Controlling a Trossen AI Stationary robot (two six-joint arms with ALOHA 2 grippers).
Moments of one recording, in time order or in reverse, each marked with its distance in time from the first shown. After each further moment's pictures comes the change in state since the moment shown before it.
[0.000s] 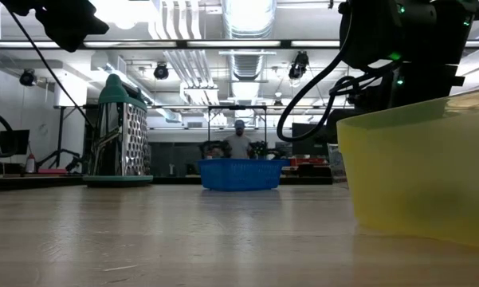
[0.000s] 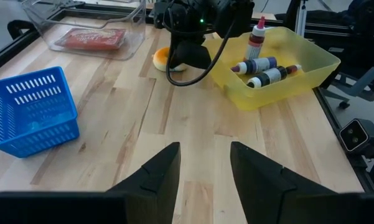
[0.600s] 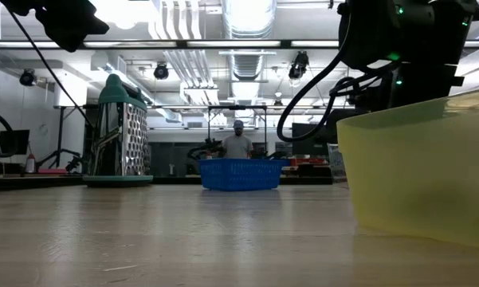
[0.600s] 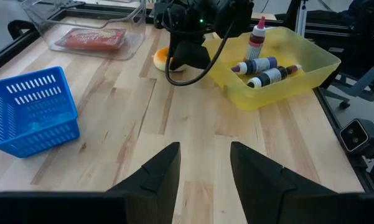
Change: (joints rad) left arm 0.000 0.000 0.000 0.000 -0.001 0.000; right arm -0.001 0.000 0.000 0.000 -0.014 0.020
